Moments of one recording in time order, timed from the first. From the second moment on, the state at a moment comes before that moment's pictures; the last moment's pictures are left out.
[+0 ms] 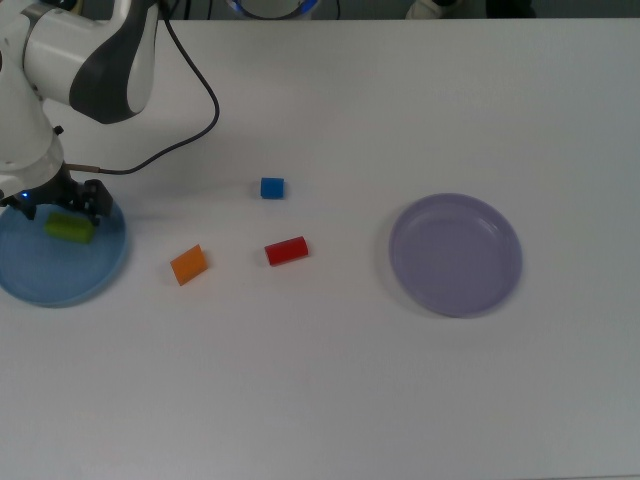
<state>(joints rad) -0.29 0.53 -0.10 -1.53 -0.06 2.07 -0.28</state>
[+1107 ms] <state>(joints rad) -0.09 0.44 -0.08 -1.59 0.01 2.01 0.71</state>
